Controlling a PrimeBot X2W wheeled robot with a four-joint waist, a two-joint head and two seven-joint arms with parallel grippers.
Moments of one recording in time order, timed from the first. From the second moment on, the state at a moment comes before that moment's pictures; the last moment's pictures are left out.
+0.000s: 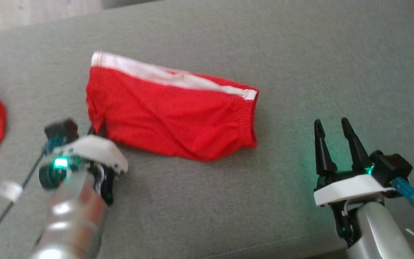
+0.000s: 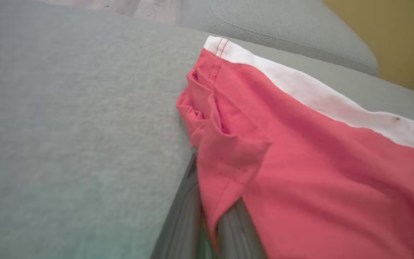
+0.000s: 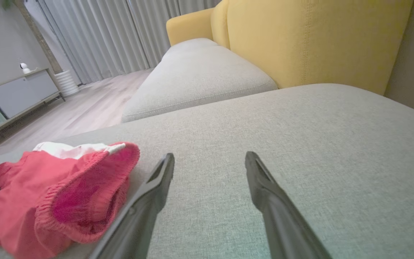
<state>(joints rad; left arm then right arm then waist) -0.77 0.06 -0.18 1.25 -0.47 -0.11 -0.20 -0.17 -0.05 0.10 0.33 0.24 0.13 -0.25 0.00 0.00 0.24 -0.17</state>
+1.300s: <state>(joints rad) -0.22 0.04 -0.26 0.60 -0.41 0.05 -0.25 -0.32 -0.05 0.28 0.61 0.28 0.13 -0.25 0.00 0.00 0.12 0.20</state>
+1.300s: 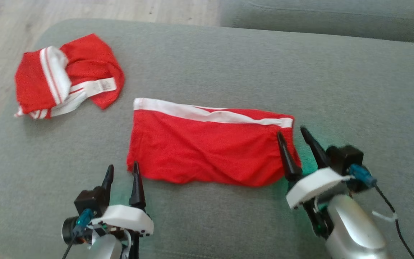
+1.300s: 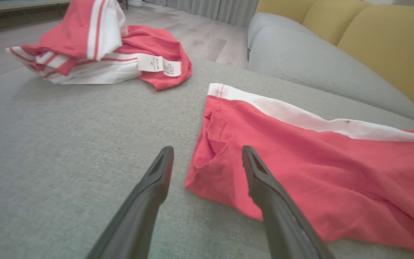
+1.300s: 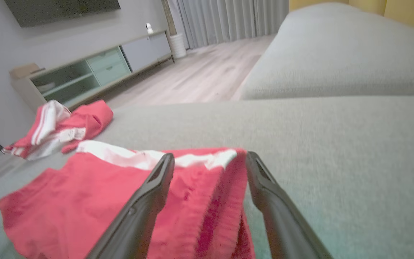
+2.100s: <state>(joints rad) -0.19 0.04 -0.22 0.54 -0.38 0.05 -0.25 -0.36 -0.04 0.27 0.87 0.51 0.13 -0.26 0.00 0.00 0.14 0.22</state>
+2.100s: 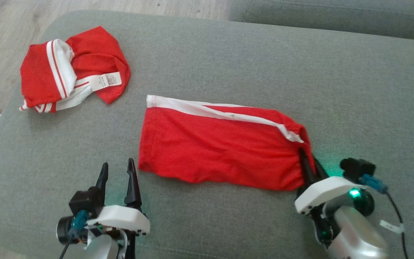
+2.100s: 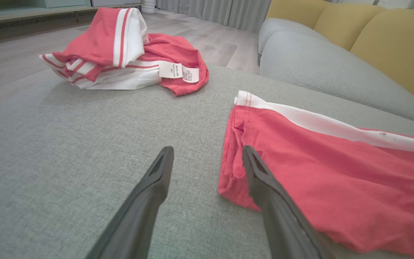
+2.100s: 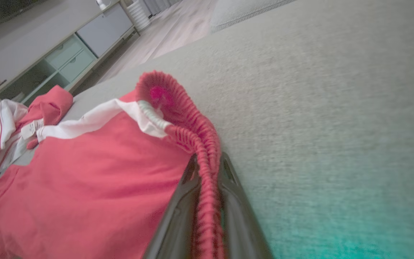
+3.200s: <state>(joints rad) -0.14 0.04 -0.38 0.56 -0.41 0.03 -0.25 -0.29 -0.06 0.39 0.50 0.87 0.13 -0.01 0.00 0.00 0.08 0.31</state>
